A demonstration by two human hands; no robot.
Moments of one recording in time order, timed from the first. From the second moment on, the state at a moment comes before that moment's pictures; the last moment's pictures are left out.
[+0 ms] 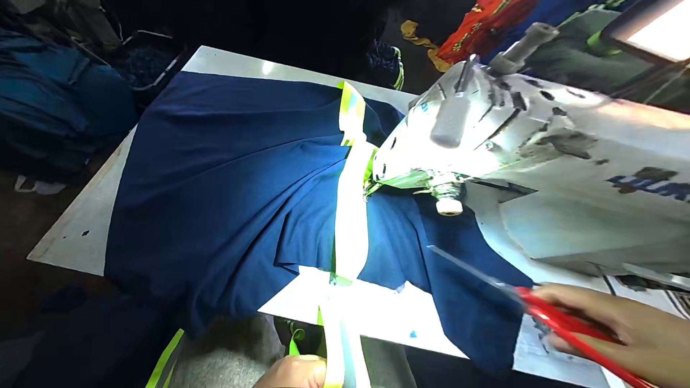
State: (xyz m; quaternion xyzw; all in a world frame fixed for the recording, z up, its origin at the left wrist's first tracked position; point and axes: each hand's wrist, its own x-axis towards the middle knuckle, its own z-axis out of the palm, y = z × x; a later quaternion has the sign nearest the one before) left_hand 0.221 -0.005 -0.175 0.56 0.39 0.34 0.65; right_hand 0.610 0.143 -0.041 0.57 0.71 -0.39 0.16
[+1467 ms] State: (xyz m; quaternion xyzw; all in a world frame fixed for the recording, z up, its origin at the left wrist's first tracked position) left_hand 0.261 0.030 -0.132 0.84 0.27 0.30 0.36; right_hand 0.569 -0.032 -0.102 0.62 0.72 -0.31 -0.02
